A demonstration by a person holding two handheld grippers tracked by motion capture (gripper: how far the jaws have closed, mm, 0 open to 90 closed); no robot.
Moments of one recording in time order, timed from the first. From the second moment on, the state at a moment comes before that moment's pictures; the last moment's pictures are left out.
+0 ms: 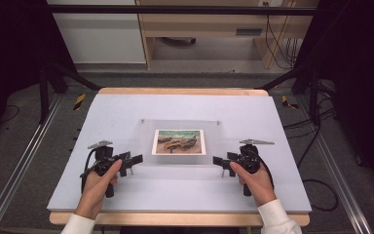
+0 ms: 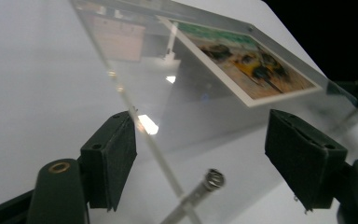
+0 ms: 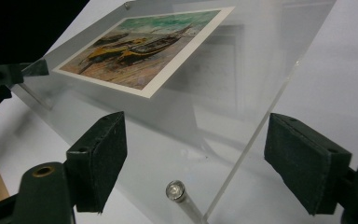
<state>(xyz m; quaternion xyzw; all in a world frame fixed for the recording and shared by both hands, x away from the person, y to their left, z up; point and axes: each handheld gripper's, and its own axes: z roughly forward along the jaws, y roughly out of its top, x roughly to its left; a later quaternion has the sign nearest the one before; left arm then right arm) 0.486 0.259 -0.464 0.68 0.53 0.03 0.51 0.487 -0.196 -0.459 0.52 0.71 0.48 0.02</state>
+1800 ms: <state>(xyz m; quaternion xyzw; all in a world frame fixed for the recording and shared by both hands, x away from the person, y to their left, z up) 0.498 0.251 -0.456 0.71 0.47 0.08 0.51 0.506 -0.196 -0.450 0.48 0.72 0.48 0.08</state>
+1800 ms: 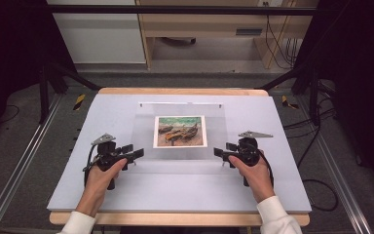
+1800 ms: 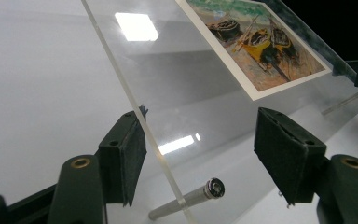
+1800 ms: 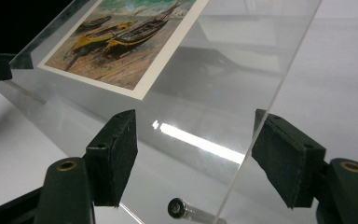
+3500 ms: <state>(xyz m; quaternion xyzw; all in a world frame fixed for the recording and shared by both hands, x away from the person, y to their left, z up) 0.448 0.251 -0.450 0.73 0.47 0.14 0.48 0.446 -0.197 -0.444 0.45 0.75 0.46 0.16</state>
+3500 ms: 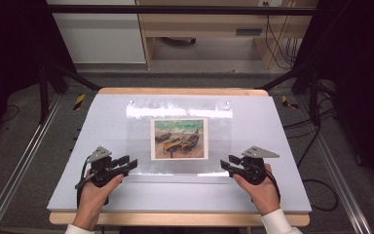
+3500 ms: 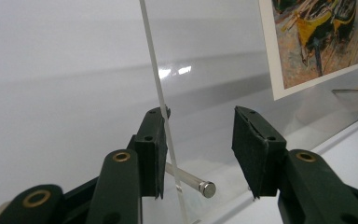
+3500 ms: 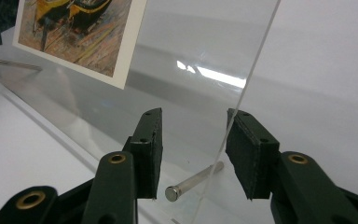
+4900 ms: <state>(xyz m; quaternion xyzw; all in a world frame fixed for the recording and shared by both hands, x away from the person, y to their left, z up) 0.431 0.246 -0.451 0.73 0.47 0.16 0.46 0.435 -0.199 -0.446 0.46 0.74 0.46 0.16</state>
